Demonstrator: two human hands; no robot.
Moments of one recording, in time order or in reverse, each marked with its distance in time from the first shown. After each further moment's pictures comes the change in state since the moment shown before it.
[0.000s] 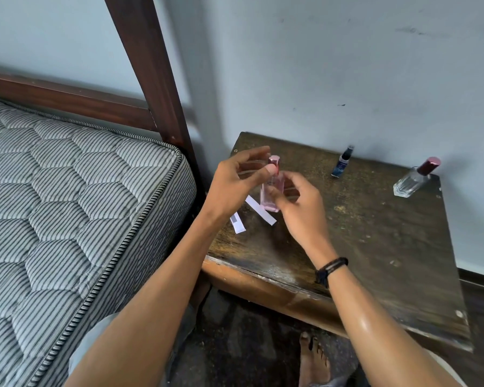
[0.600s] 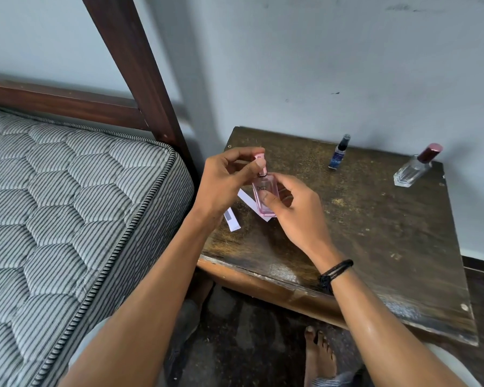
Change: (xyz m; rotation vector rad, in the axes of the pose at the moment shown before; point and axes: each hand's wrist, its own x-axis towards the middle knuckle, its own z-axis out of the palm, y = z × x) left_hand -0.001 0.000 0.005 -0.129 0.038 -0.044; right_hand -0.006 0.010 -0.008 -0.092 -0.060 -0.100
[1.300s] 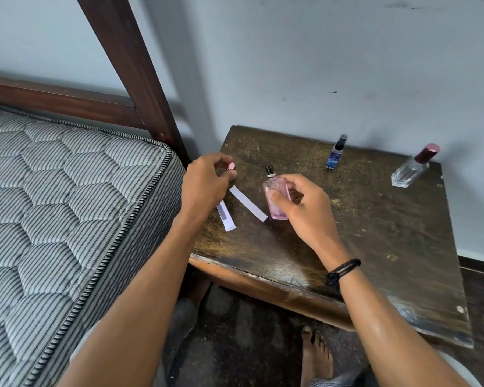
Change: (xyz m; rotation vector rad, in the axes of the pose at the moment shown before) left_hand 0.022 -0.029 -0.022 0.754 0.236 -0.045; right_hand 0.004 0.016 -0.015 0.076 -0.001 0.117
